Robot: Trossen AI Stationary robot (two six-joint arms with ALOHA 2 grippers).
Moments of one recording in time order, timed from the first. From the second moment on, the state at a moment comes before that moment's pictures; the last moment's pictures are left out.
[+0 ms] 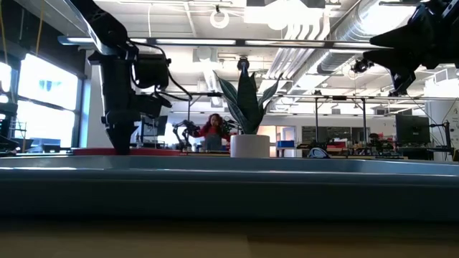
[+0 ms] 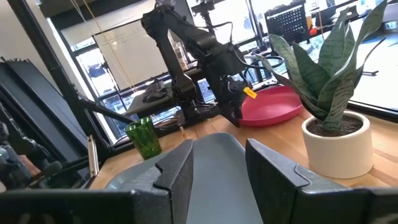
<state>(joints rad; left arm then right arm) 0.46 1.50 0.73 -0.61 -0.06 -0.04 0.33 0.01 0.07 0.00 0.48 0.31</state>
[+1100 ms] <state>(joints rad) 0.27 1.50 1.21 -1.05 -0.22 -0.05 0.33 0.01 0.07 0.00 0.51 0.31</state>
